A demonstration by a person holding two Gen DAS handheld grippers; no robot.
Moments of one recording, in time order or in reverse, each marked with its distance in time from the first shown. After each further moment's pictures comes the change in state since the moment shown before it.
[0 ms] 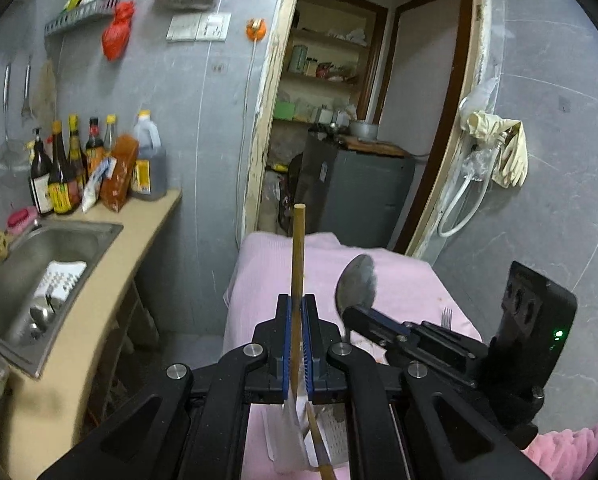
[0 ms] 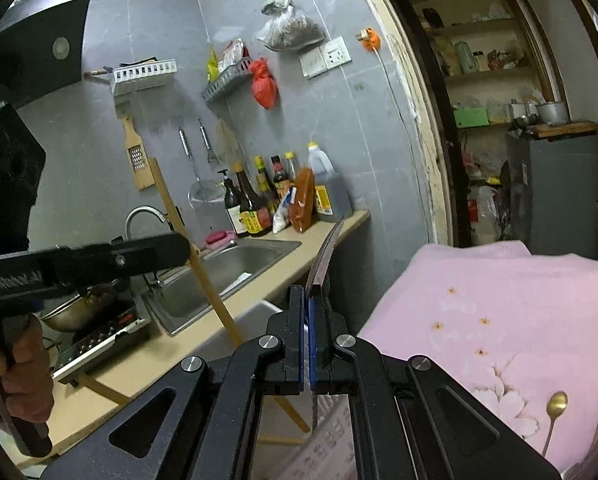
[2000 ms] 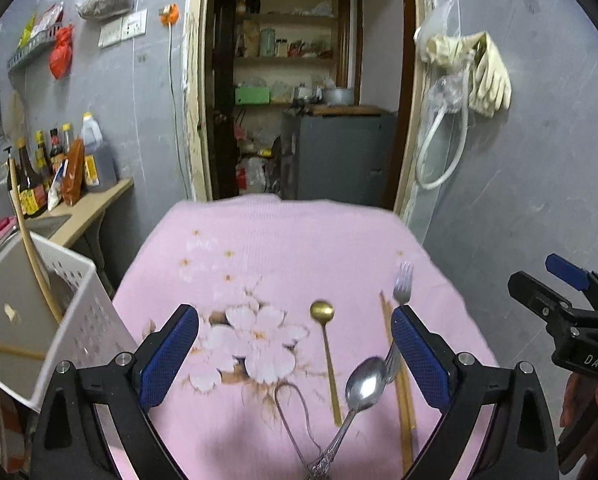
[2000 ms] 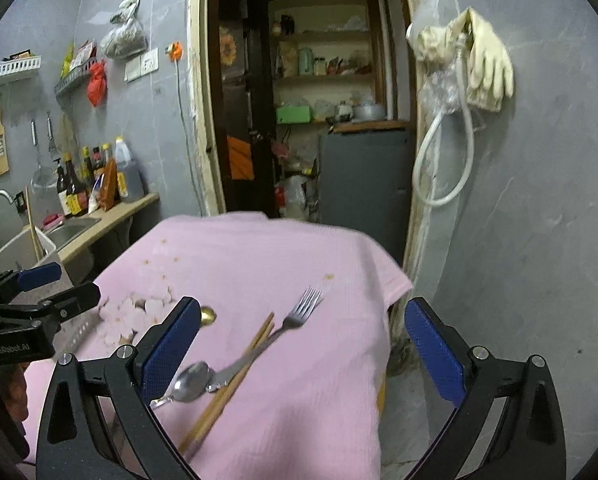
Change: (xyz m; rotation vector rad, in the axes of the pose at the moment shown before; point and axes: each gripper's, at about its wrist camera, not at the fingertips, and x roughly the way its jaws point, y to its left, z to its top) left arm 0.095 -0.209 -0.099 0.126 0.018 0.111; right arm -0.207 -0.199 -0.031 0.014 0.054 -0.597
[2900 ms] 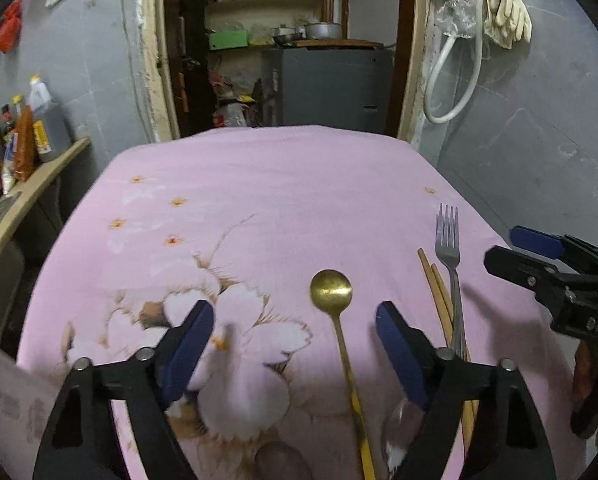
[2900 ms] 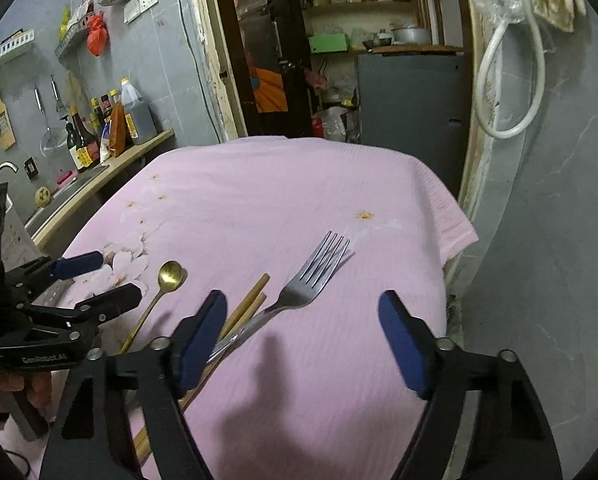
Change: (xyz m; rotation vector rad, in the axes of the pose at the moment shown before) left arm 0.130 -0.006 -0.011 0.059 0.204 -0.061; right arm 0.147 -0.013 -0.030 0.005 0.245 0.175
